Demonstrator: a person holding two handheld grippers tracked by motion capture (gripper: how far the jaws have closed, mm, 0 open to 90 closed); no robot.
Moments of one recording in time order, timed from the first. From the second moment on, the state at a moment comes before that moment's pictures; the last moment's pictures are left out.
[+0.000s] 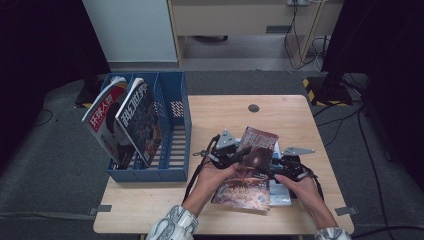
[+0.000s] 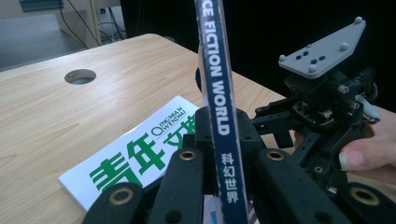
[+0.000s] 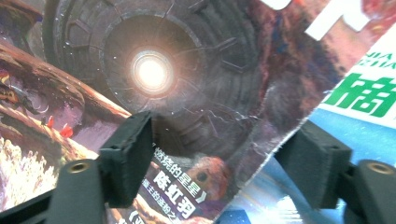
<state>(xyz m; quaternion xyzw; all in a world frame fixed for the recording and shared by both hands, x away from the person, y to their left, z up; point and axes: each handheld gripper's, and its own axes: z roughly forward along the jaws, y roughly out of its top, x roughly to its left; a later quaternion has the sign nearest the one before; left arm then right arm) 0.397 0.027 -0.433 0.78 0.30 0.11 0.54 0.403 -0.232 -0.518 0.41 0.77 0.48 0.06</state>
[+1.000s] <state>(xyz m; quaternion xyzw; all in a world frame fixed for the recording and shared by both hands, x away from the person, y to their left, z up) 0.400 0.051 -0.411 0.76 0.28 0.13 0.56 0.393 -0.239 -0.473 0.38 0.76 0.51 0.16</state>
